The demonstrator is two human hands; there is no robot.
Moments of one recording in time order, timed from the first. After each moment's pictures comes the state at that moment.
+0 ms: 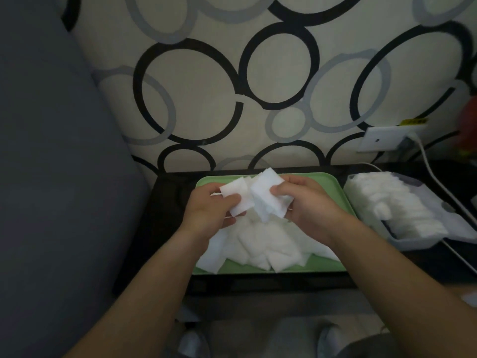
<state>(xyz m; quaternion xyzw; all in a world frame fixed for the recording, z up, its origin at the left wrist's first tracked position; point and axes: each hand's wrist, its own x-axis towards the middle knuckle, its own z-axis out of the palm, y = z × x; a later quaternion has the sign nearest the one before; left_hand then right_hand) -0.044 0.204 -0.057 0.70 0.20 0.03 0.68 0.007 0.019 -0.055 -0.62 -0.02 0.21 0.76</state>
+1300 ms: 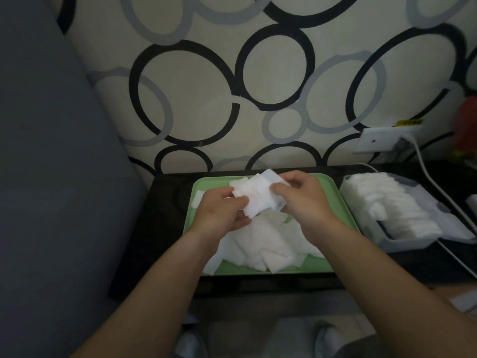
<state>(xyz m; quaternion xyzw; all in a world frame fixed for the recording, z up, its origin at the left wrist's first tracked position) -0.041 0.180 -0.056 0.67 0.20 -0.02 0.71 0.004 0.028 -0.056 -0.74 0.03 0.04 0.67</state>
